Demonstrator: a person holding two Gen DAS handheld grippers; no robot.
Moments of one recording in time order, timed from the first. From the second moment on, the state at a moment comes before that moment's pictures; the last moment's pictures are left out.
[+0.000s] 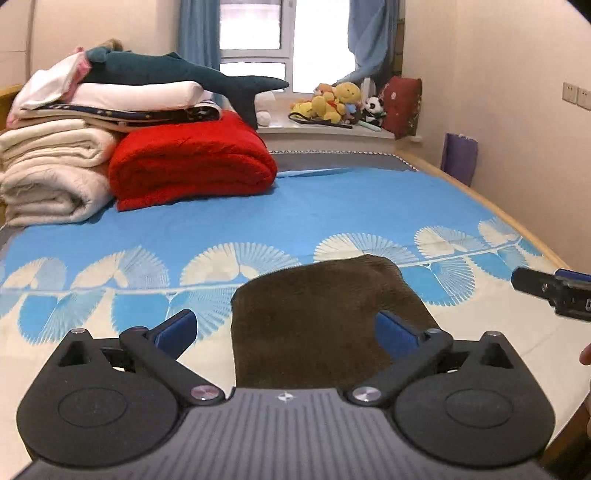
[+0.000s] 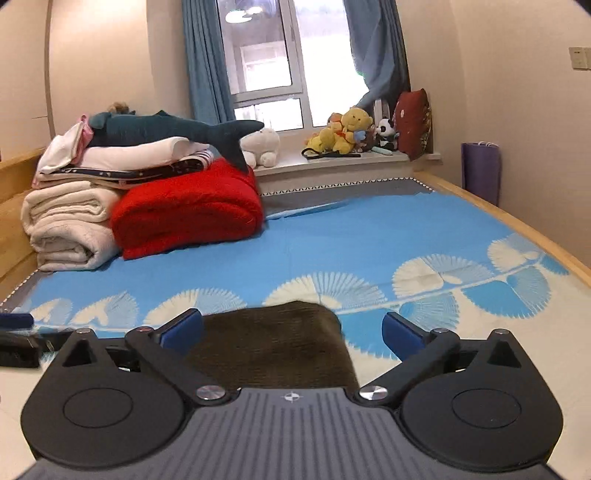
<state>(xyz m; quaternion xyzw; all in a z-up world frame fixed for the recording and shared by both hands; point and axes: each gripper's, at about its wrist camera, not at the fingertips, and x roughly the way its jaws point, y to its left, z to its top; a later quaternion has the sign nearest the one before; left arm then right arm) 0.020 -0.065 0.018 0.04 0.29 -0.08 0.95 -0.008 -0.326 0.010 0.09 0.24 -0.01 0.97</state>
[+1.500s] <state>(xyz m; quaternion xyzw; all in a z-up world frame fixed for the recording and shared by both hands) -0.025 -0.079 0.001 0.00 0.29 -0.03 0.96 -0.047 -0.281 0.012 0.02 0.21 -0.03 0.98</state>
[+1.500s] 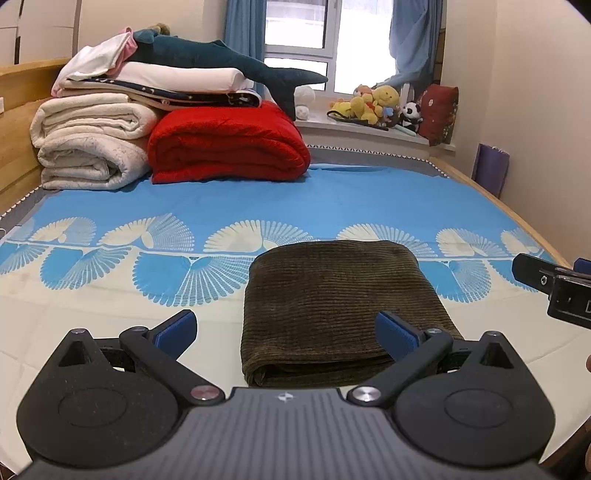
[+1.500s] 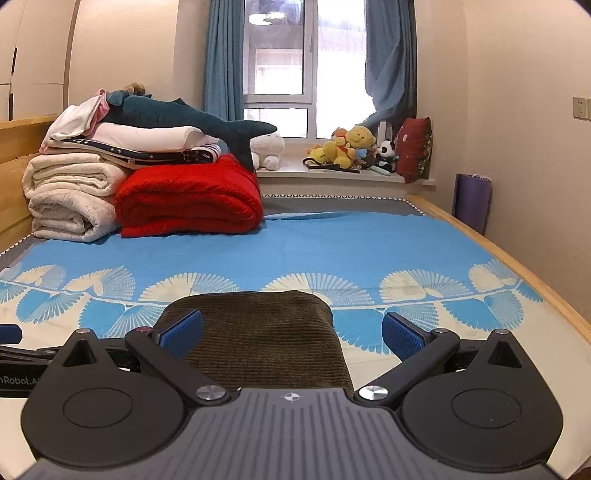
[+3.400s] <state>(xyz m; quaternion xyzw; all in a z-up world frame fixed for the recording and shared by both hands) -0.025 -0.084 -0.002 0.01 0.30 -0.04 0.95 -0.048 -0.279 0.013 0.01 0.21 -0.02 0.98</state>
